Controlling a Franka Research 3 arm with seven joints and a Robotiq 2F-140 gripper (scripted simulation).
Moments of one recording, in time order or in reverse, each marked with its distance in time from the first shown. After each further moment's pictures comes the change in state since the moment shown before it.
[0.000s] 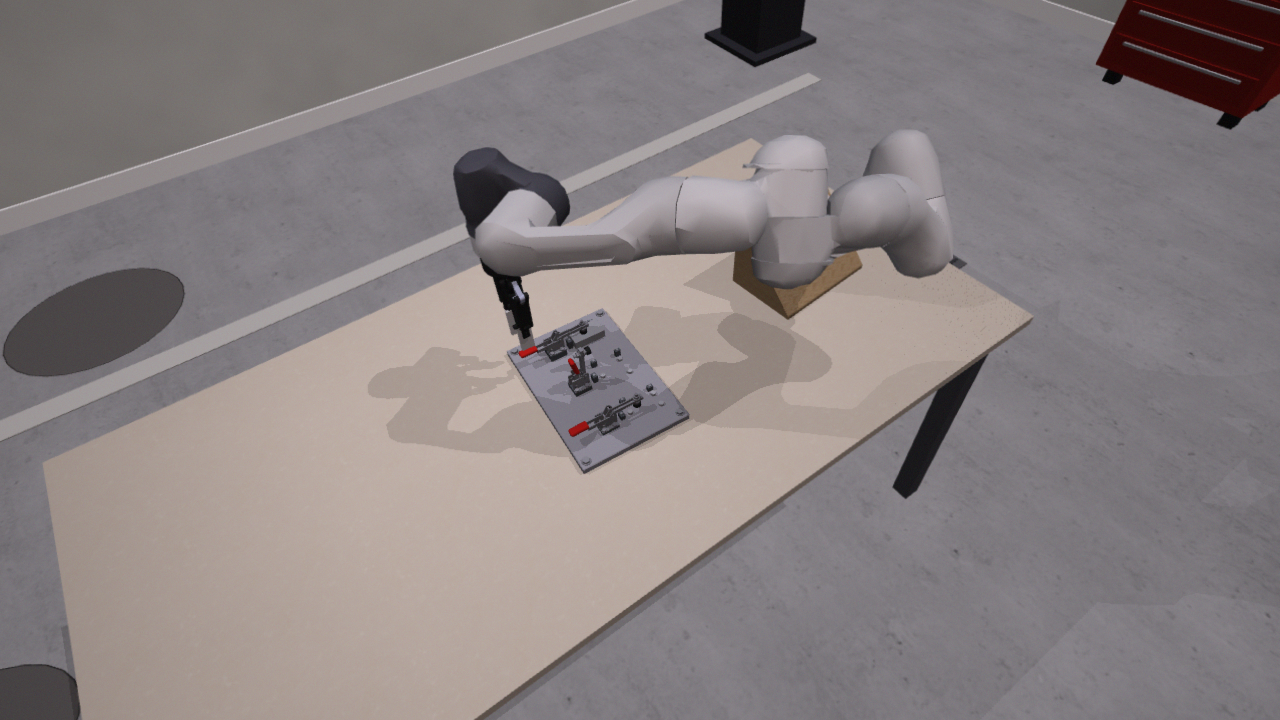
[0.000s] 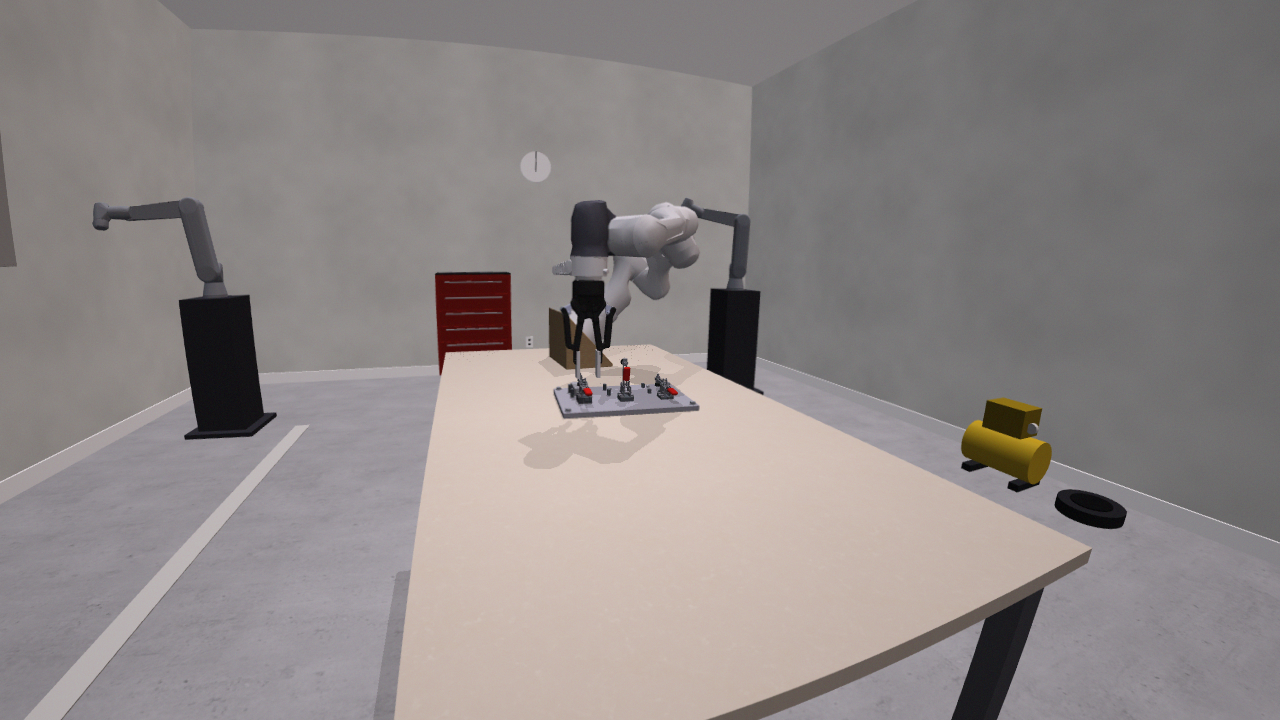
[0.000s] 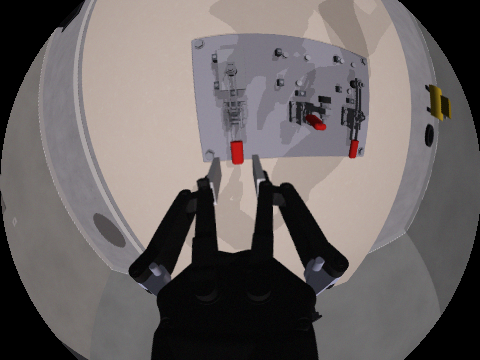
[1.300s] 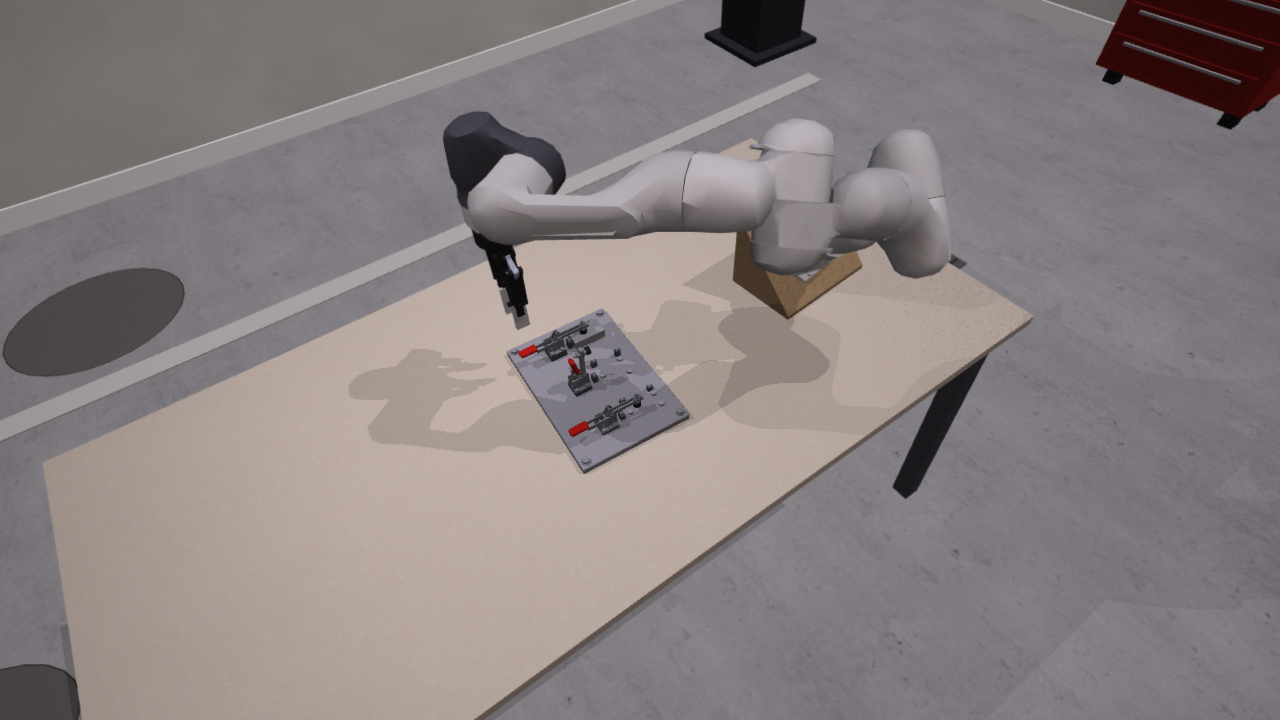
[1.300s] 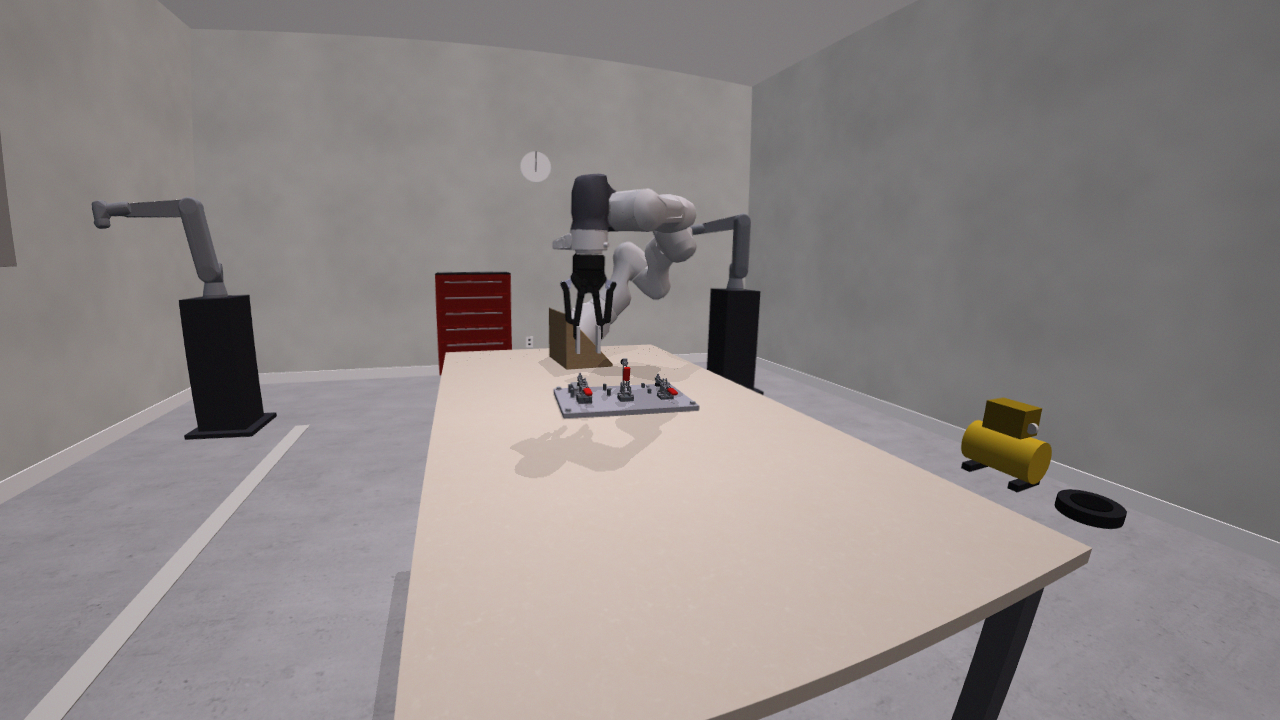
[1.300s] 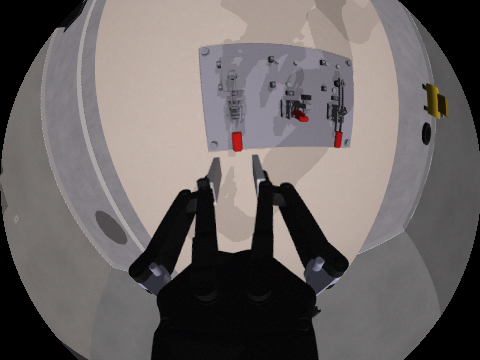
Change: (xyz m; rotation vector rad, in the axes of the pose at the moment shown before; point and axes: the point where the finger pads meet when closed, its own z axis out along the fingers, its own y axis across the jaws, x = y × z) arm 0.000 0.000 -0.060 -0.001 0.000 0.001
